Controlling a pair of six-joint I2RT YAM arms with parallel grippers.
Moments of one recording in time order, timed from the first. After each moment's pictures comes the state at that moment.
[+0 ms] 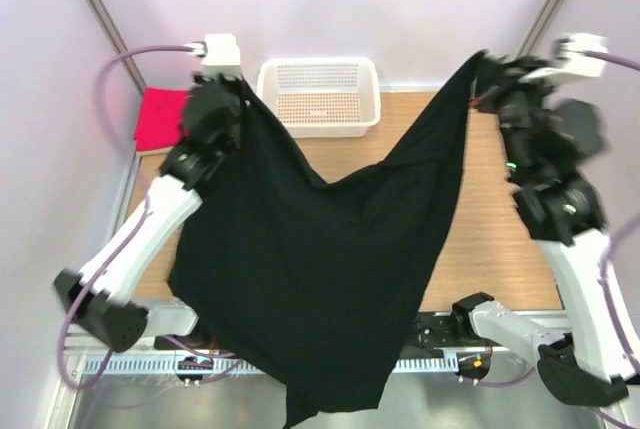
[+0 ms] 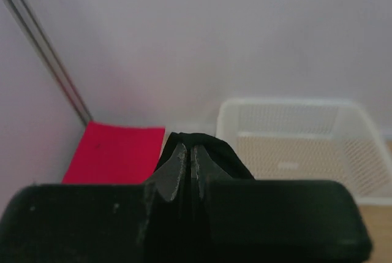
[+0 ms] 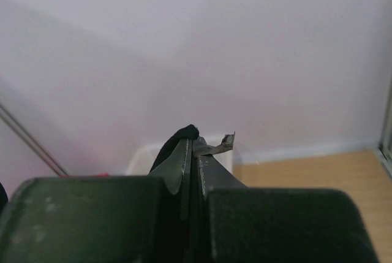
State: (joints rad) left arm -0.57 1.19 1.43 0.03 -0.64 0.16; right arm 0.36 0.97 1.61 -0.27 0.29 0.25
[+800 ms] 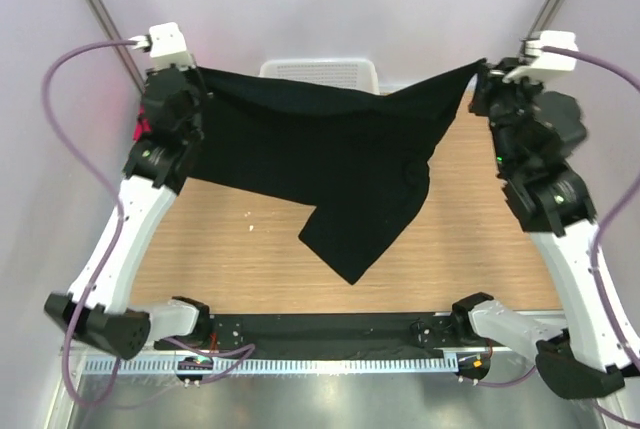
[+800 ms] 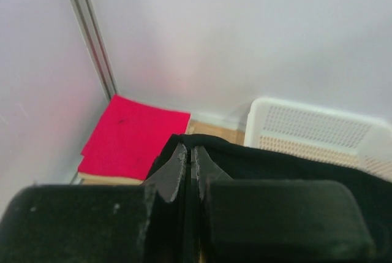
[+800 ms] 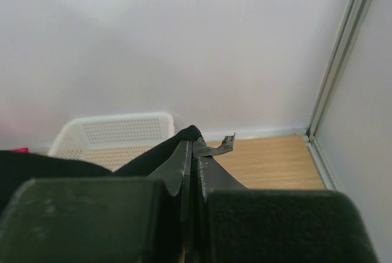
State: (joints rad) left arm -0.33 1.30 1.48 -0.19 -0.58 -0.04; right arm 0.36 1.05 1.50 -0.31 0.42 0.03
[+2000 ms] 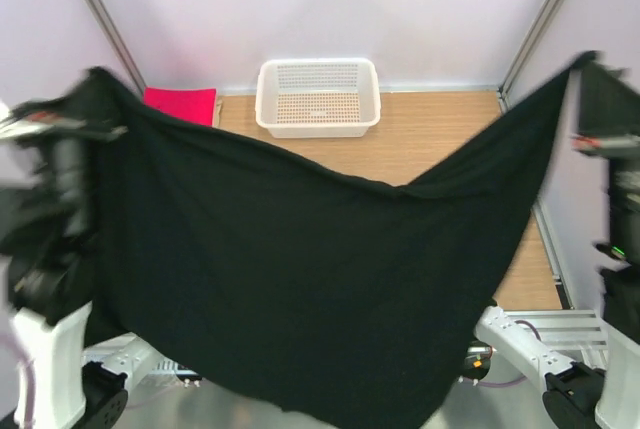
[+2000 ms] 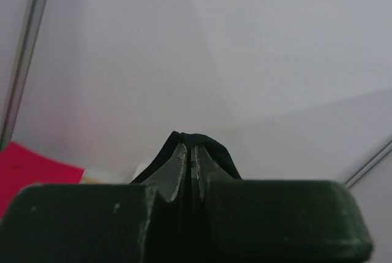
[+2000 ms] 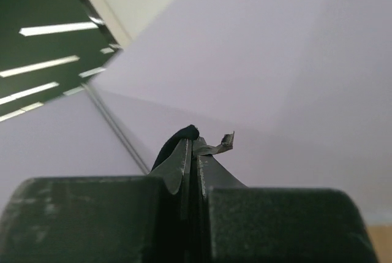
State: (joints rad) left arm -0.37 0.83 1.71 -0.34 -0.45 -0.36; right arm 0.34 0.81 1.80 -0.30 0.21 0.59
